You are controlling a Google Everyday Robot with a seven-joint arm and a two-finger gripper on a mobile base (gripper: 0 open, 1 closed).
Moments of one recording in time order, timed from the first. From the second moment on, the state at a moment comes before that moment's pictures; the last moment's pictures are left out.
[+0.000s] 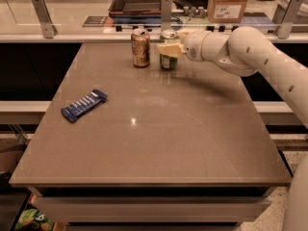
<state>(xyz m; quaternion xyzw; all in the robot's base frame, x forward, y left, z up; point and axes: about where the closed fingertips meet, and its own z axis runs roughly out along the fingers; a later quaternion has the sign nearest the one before) 0.792 -0.063 0.902 -0.36 0.68 0.21 0.60</state>
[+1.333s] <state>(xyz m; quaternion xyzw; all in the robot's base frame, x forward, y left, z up) 0.792 -0.051 0.899 -0.36 0.68 0.22 0.60</state>
